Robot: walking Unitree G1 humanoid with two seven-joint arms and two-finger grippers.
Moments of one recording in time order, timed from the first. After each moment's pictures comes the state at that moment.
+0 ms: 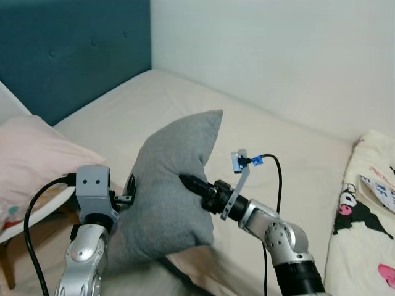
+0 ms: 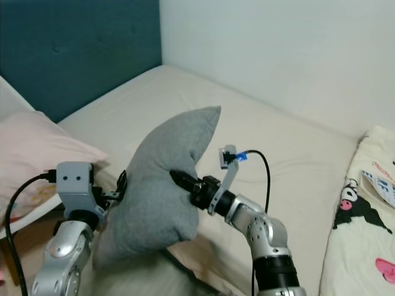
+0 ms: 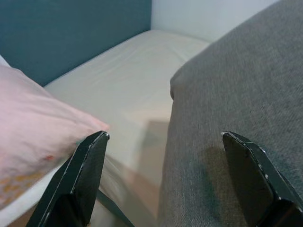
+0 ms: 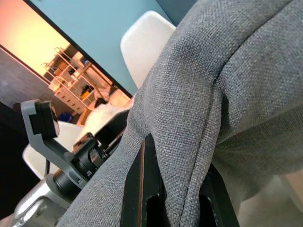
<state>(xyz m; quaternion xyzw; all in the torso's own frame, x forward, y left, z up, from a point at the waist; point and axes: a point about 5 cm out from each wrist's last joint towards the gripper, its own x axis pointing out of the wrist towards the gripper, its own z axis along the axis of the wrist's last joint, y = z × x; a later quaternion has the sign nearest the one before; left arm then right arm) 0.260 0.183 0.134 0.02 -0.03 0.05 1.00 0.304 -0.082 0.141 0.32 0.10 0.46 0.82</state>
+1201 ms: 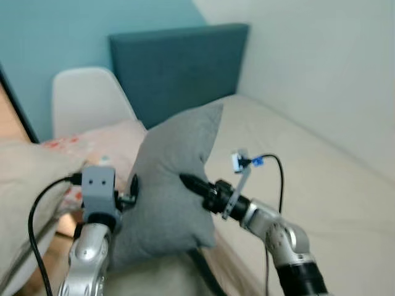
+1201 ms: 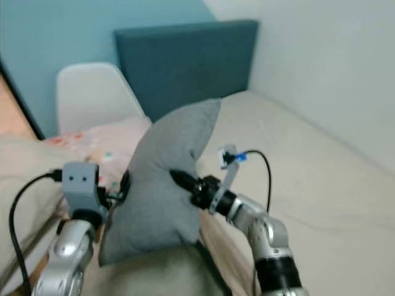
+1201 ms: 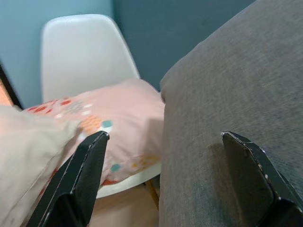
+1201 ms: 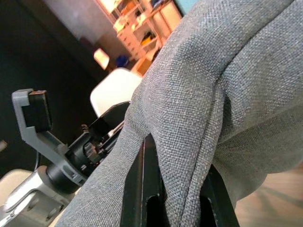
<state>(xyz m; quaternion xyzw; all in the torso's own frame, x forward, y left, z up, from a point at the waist) 0.261 0.178 0.129 0.04 -0.03 0.04 1.00 0.299 -0.086 0.136 0.30 0.09 0.46 0.83</state>
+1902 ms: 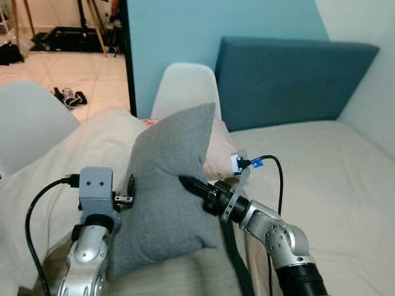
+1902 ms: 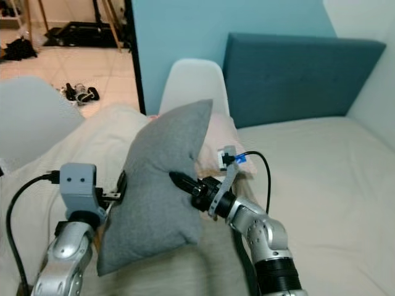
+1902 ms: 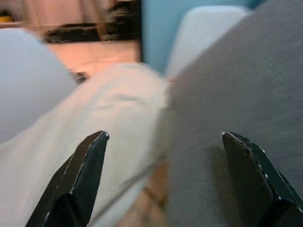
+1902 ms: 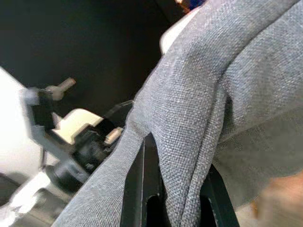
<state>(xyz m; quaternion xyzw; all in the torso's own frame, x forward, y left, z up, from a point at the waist) 0.261 0.183 0.131 0.05 -0.03 0.05 1.00 0.299 -0.078 0.138 0.30 0.09 0.48 0.82</state>
